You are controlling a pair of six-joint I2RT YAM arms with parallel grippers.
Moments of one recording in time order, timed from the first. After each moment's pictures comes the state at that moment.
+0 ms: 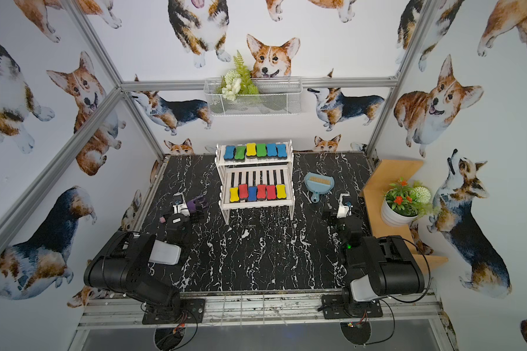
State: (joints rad) left arm -0.09 1.57 0.25 1.14 -0.39 0.00; right arm -0.01 1.45 0.15 1.16 0.03 0.04
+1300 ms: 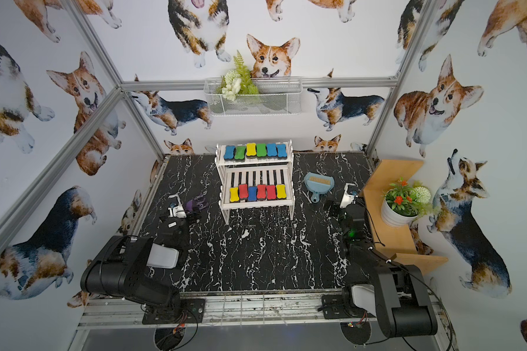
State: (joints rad) left arm -0.05 1.54 0.24 1.18 -0.34 -0.01; right arm -0.01 1.18 0.32 0.68 0.11 0.15
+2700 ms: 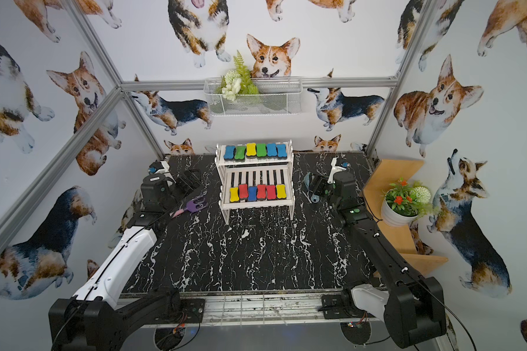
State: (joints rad) left arm -0.06 1.11 0.86 -0.08 0.12 -0.67; right arm 0.19 1.14 0.91 -0.07 -0.03 0.49
